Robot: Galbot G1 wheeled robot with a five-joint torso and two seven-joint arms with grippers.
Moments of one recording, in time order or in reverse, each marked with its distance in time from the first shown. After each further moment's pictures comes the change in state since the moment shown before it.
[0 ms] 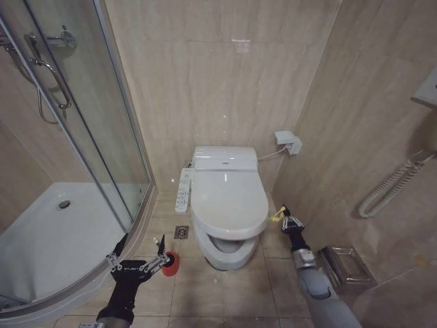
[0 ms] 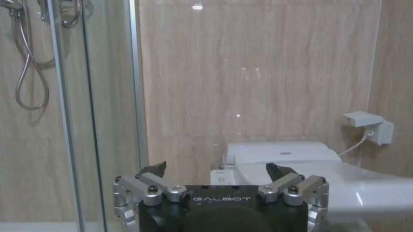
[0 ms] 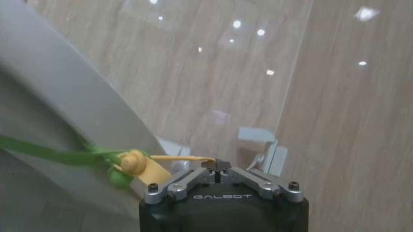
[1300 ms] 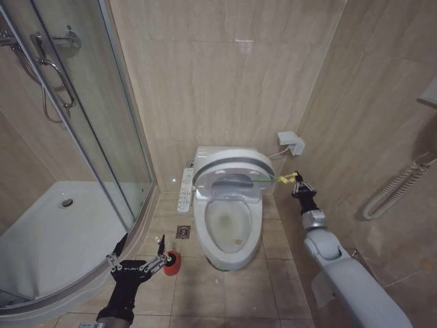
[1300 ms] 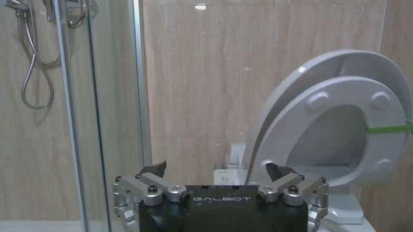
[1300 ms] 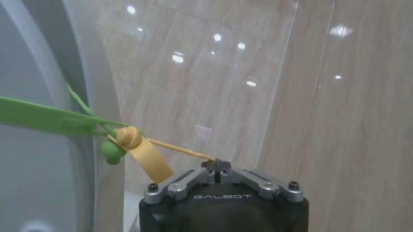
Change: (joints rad) left arm 0.000 0.000 0.000 0.000 0.000 0.000 0.000; right arm 0.205 -0.235 -0.186 0.115 0.229 -0.244 0.166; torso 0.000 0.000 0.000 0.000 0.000
